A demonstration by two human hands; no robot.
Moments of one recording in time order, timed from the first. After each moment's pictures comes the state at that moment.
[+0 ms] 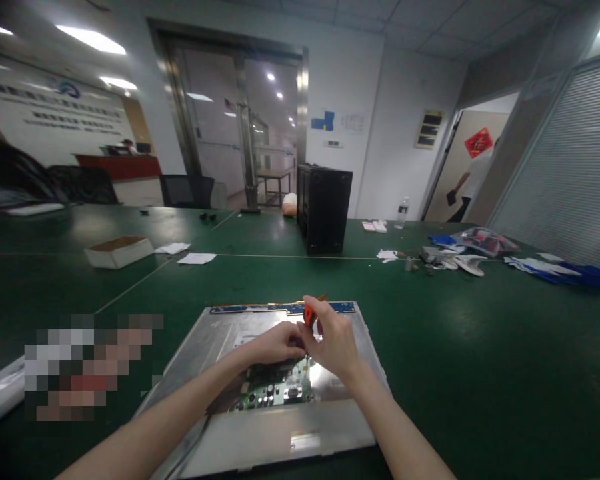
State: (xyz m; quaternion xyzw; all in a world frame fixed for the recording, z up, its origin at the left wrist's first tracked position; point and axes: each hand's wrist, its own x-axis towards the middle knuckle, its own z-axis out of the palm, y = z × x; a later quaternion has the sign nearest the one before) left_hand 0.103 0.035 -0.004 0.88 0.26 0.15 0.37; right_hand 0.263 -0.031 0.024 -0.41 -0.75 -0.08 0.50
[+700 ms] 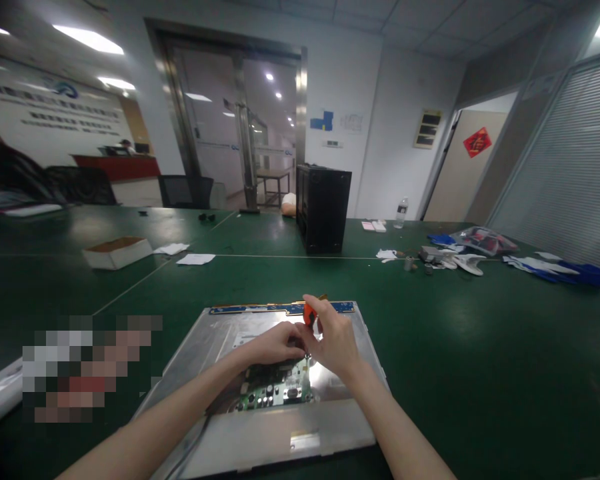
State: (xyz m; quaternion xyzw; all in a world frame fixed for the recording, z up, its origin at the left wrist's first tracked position) left_hand 0.103 0.033 0.000 0.87 0.27 0.15 0.38; right_hand 0.265 -0.031 0.026 -0.41 -0.76 -0.07 0.50
